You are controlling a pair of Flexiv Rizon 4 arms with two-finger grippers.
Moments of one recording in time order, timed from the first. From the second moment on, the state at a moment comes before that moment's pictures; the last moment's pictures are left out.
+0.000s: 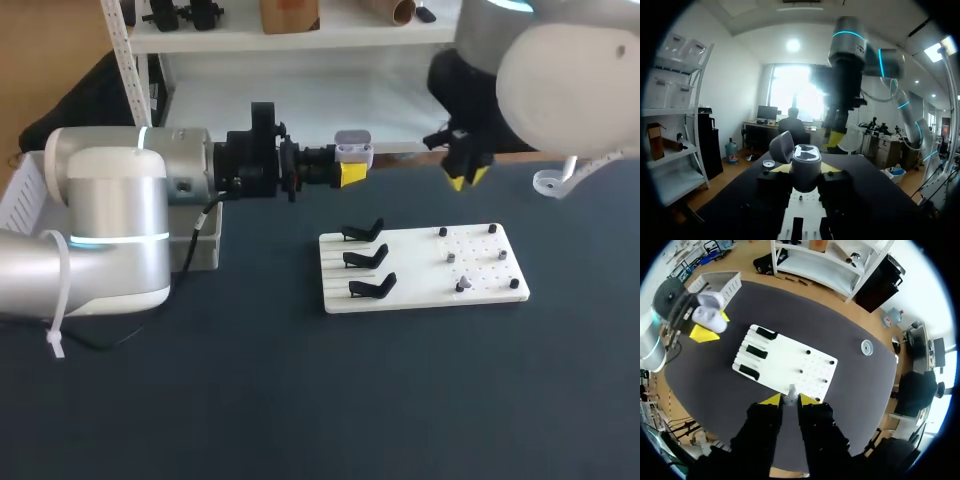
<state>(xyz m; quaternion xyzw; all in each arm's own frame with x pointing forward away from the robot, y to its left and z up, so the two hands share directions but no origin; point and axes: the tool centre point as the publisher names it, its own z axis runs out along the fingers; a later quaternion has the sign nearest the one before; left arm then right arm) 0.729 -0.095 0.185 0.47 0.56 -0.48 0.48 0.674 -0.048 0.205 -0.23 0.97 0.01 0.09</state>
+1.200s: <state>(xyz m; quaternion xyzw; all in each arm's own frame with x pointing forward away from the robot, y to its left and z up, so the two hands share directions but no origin) 0.729 -0.095 0.185 0.47 0.56 -0.48 0.48 0.655 0.054 0.275 0.03 0.99 0.02 0.13</state>
